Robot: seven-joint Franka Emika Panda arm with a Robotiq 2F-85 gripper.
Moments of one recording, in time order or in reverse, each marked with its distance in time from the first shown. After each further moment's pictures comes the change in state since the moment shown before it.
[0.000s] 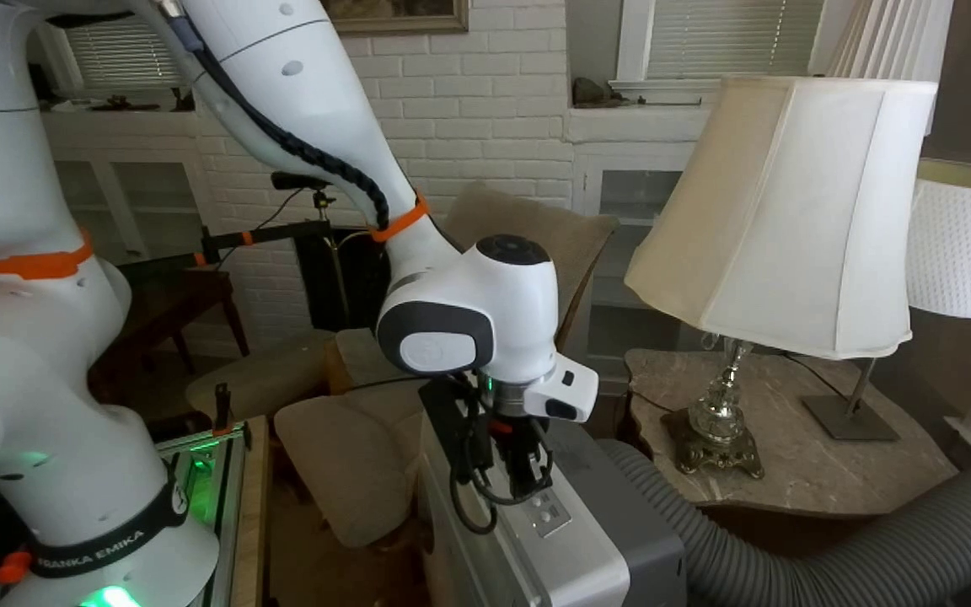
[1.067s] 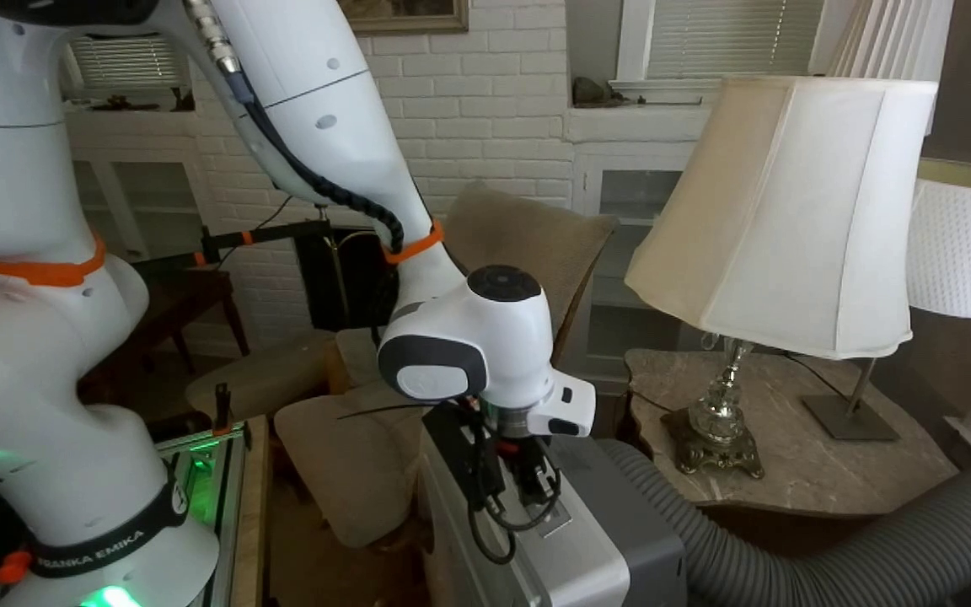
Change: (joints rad) arm -0.200 0.105 0.218 0.003 0.099 0.171 -0.181
